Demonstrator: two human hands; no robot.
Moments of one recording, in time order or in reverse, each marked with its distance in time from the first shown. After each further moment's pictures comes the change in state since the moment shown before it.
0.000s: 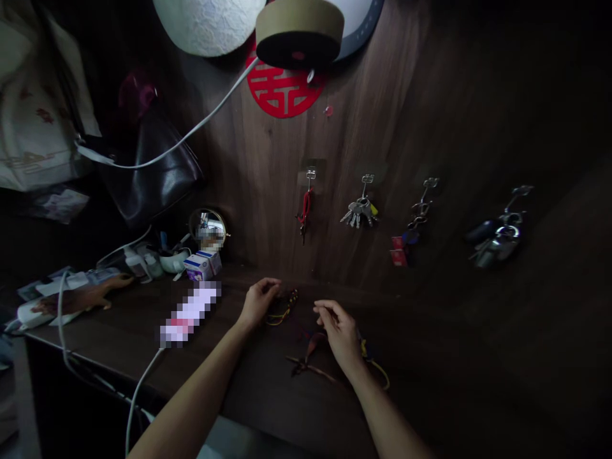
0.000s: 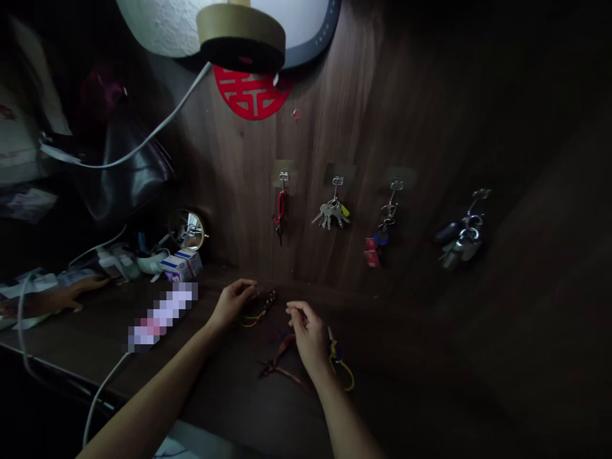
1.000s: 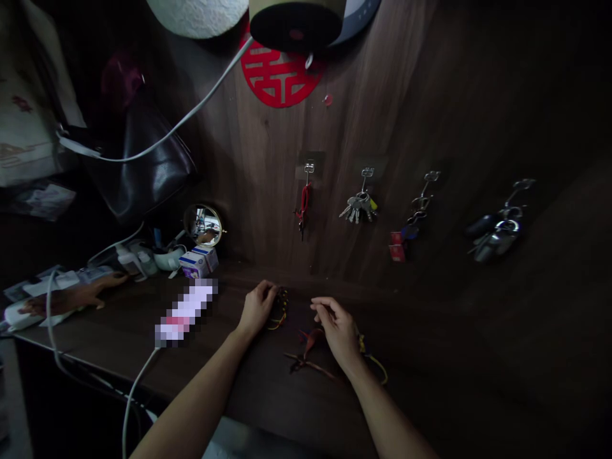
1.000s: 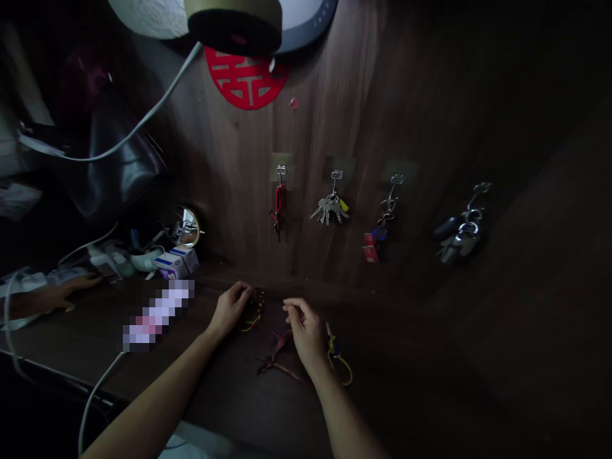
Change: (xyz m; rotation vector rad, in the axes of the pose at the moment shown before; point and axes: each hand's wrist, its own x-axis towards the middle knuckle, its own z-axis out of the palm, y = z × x) left_hand -0.014 0.000 0.002 0.409 0.036 0.115; right_hand 0.000 -0.003 0.001 0.006 -0.016 0.012
